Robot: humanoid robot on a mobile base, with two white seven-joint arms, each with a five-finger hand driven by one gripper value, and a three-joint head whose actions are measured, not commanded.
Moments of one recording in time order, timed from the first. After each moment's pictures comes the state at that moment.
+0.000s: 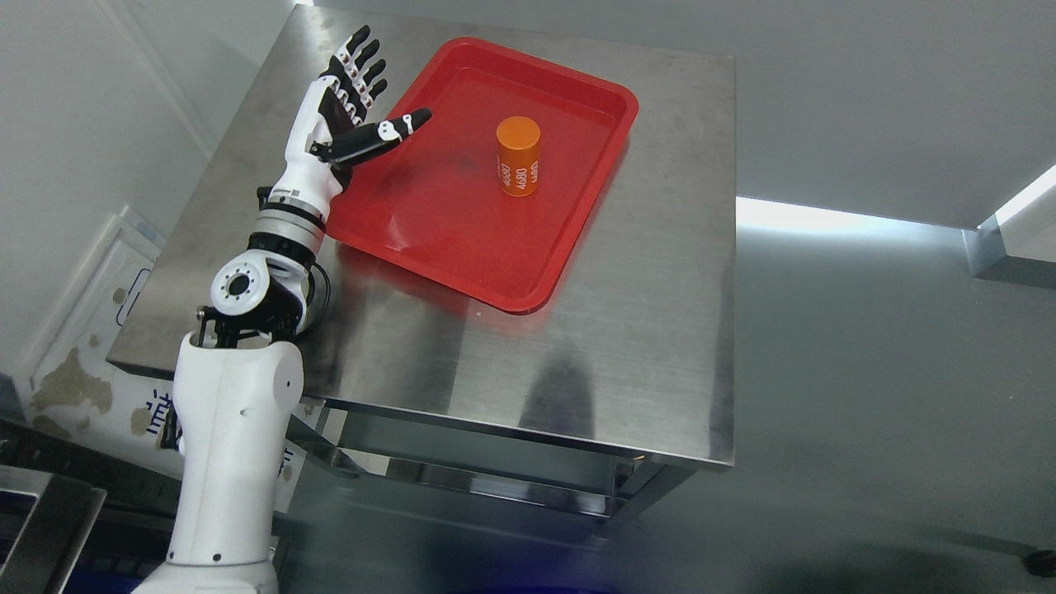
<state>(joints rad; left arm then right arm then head) -0.41 0.03 0.01 -1.48 0.25 0.07 -0.15 0.00 0.00 0.00 0.00 0.00 -0.02 -0.07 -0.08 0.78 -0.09</state>
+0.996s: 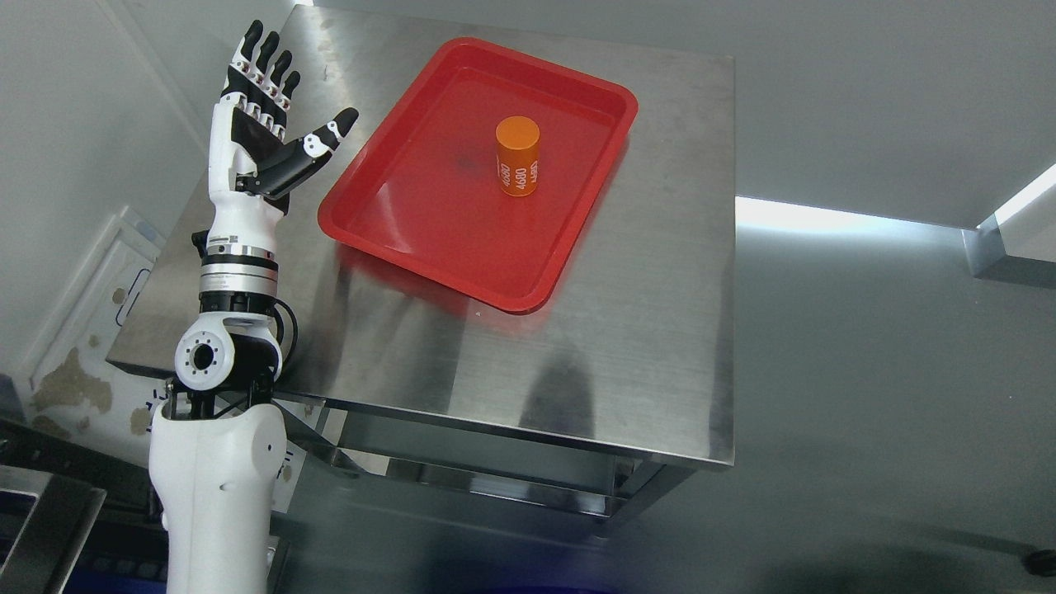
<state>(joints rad) -0.27 0.01 0.07 -1.68 0.25 -0.04 -0.05 0.00 0.00 0.00 0.00 0.00 -0.02 -0.07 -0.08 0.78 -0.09</state>
